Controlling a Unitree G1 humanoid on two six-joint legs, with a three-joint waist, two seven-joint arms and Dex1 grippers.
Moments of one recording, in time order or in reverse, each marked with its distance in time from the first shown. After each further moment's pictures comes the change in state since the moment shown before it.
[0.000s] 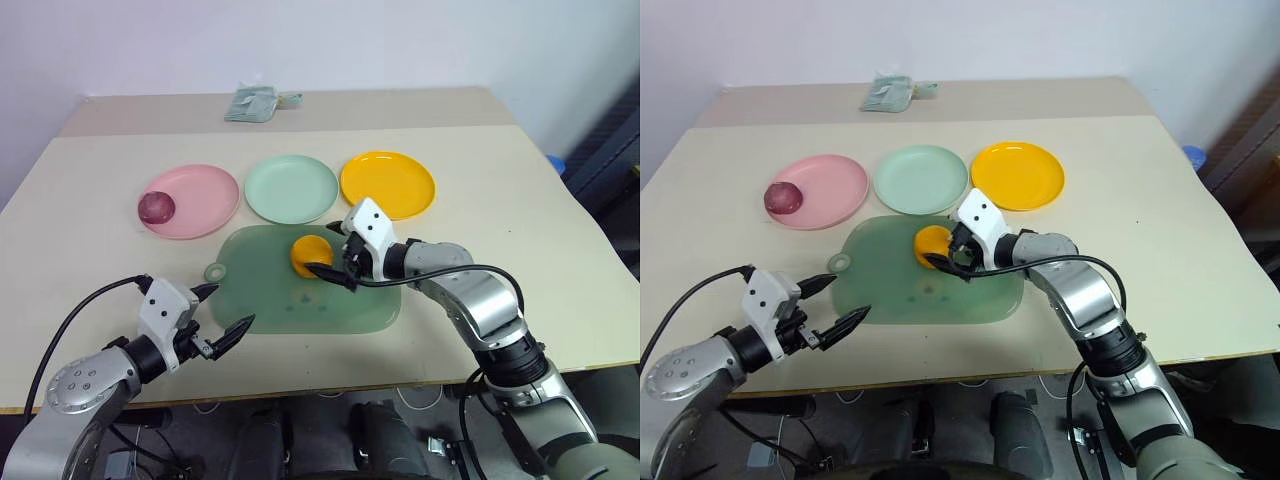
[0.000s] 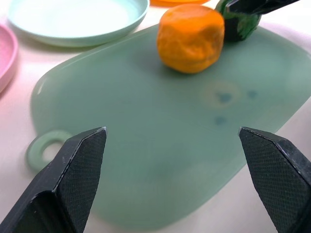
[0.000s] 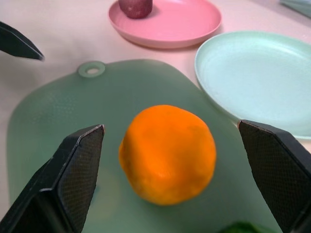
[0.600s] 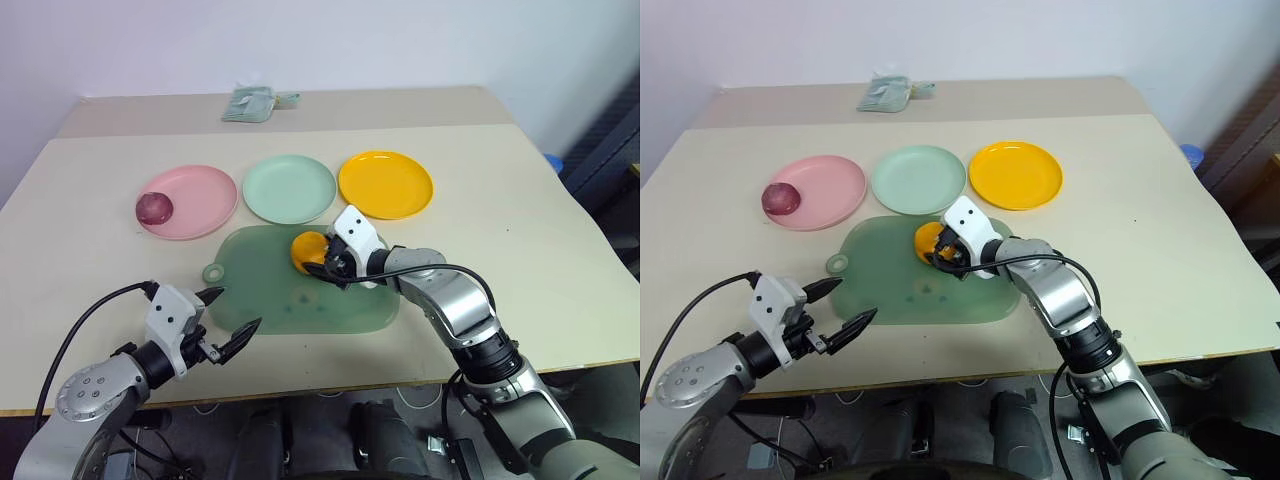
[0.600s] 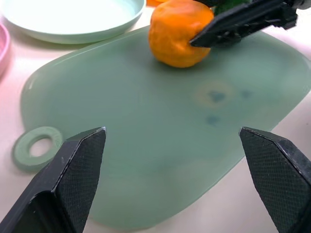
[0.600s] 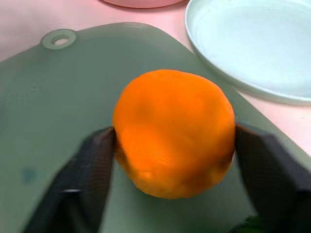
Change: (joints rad) left arm 0.015 -0.025 -0.048 -0.010 0.005 -0.027 0.047; right arm -0.016 0.093 0.028 0.065 -0.065 0.080 -0.074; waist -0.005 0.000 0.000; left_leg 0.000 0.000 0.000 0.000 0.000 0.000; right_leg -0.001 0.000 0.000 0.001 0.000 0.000
